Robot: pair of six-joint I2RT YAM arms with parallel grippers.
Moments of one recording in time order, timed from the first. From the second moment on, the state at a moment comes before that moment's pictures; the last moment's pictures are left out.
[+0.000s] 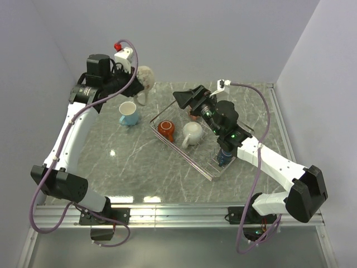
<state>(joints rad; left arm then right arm) -0.23 1.49 1.72 -0.59 0.48 -0.07 0.68 1.30 1.02 0.39 0.14 0.89</state>
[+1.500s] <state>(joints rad) -0.38 1.50 1.10 -0.89 -0.04 0.48 0.68 1.26 1.03 0.06 0.26 0.66</state>
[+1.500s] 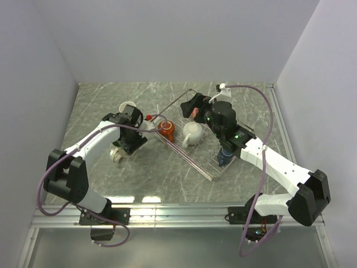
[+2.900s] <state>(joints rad) -0.35 1.30 1.30 -0.78 0.02 0.40 0.92 1.79 1.44 -0.90 0.73 1.51</state>
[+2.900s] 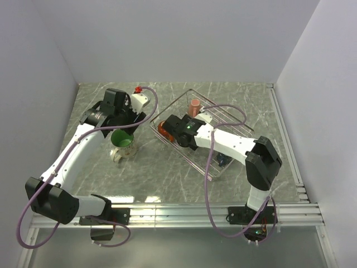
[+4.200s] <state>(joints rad) -0.32 1.30 1.33 -0.79 0.10 0.40 0.80 1.87 1.35 -0.62 0.61 1.22</state>
